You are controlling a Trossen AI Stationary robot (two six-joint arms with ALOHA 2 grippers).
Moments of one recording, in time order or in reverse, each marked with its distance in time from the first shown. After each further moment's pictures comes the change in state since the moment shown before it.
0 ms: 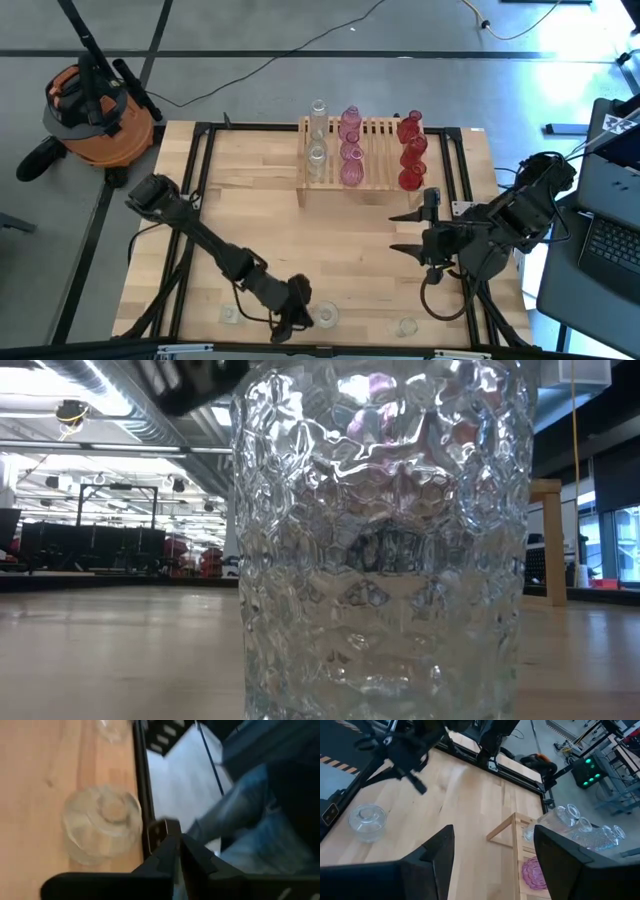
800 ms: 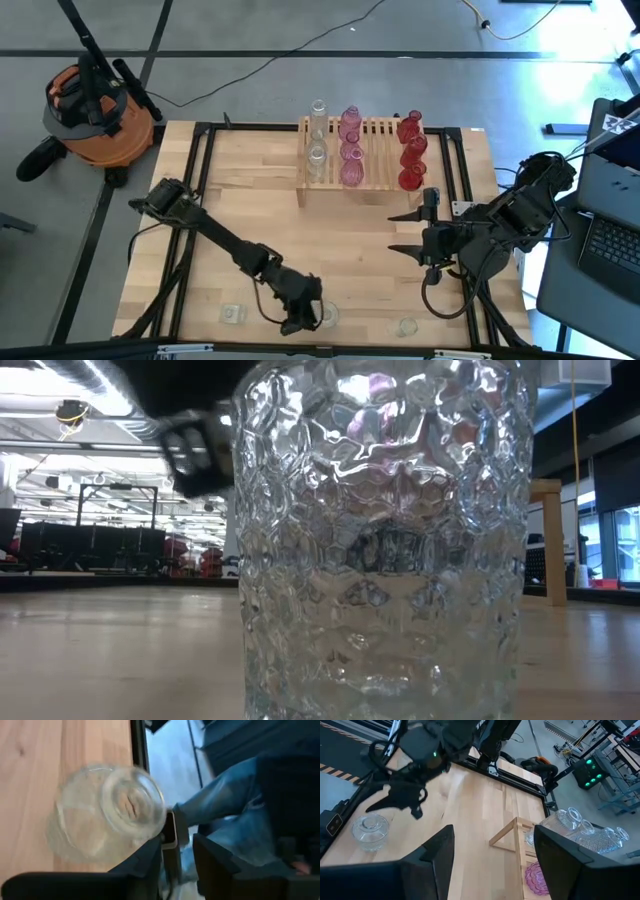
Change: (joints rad) left arm 0.102 0.118 0.000 0.113 0.260 -0.083; right arm -0.003 0.000 0.000 0.032 0.000 0.008
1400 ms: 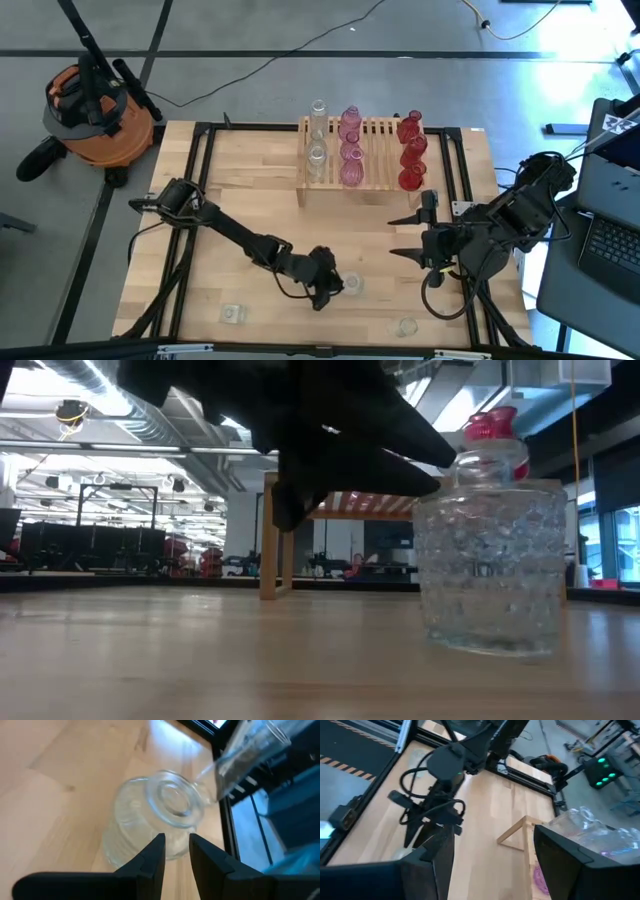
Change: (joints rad) left arm 0.086 0.057 0.000 0.083 -0.412 0.095; right arm 0.000 0.000 0.000 -0.012 -0.066 0.005
